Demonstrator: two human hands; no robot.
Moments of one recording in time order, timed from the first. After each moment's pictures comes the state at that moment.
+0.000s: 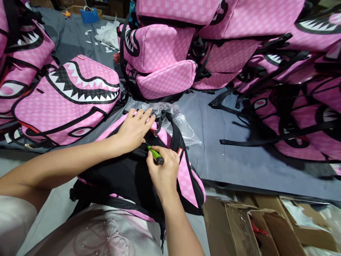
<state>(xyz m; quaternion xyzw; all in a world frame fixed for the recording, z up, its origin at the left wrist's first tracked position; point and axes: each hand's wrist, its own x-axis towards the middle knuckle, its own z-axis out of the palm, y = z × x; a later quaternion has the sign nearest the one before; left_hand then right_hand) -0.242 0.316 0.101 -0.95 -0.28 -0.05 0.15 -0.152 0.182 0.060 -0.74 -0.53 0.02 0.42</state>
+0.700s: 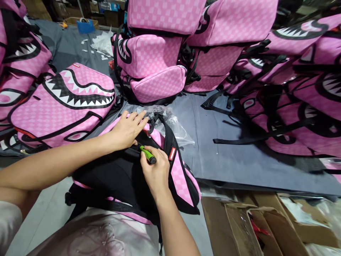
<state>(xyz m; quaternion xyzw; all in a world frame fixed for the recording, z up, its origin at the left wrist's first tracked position) -0.244 0.325 0.119 -0.96 -0.25 0.03 0.10 -0.151 0.181 0.056 -0.71 -0.51 0.07 0.47</state>
